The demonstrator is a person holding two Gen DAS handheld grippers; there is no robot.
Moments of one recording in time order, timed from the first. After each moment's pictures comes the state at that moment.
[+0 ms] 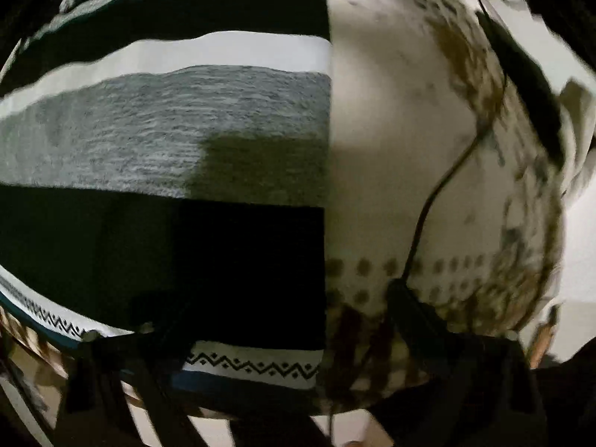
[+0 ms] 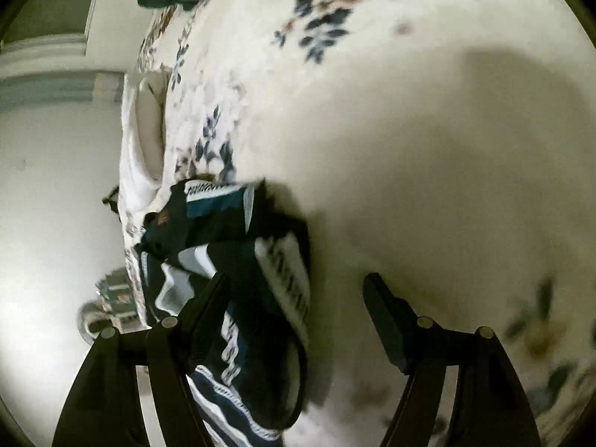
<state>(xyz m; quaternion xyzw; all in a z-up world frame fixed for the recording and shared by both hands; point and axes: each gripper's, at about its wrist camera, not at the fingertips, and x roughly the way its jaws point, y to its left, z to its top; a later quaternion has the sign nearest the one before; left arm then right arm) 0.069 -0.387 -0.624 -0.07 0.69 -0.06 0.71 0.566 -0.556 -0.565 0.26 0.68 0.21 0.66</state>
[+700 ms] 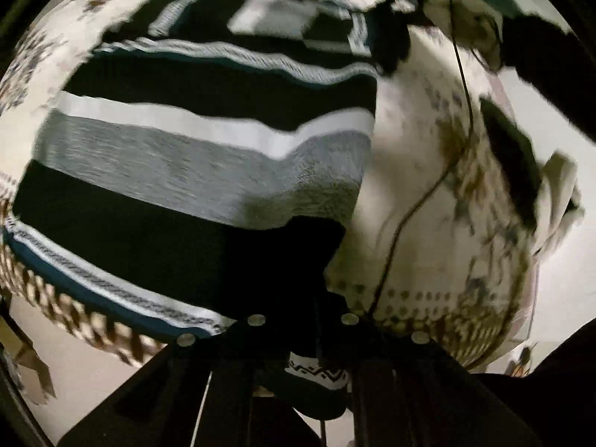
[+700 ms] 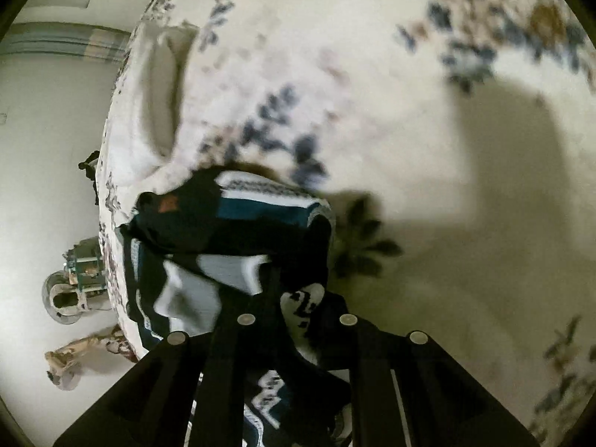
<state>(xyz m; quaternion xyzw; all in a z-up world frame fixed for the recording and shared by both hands) 0.051 -0.287 -0.532 -0.16 0.62 -0.02 0.77 0.585 -0.458 -0.523 0.17 0.69 0.21 0.67</state>
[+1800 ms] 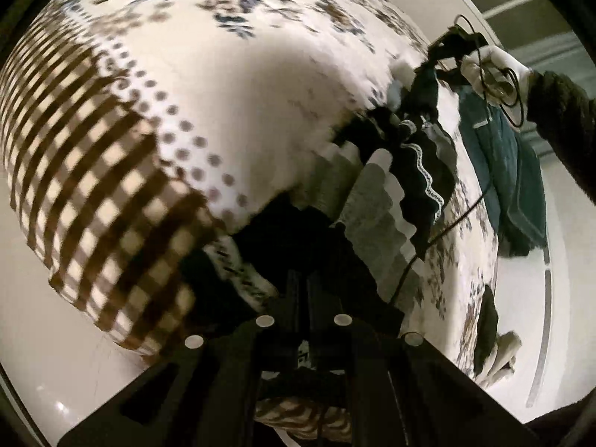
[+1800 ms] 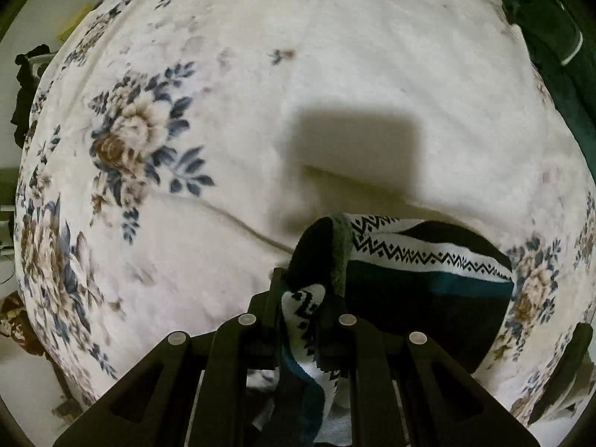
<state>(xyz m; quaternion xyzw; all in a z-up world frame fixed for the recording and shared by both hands) -0.022 0.090 -0.582 -0.42 0.49 0.08 0.76 0.579 0.075 -0.483 -0.11 0.70 0.11 0.70</state>
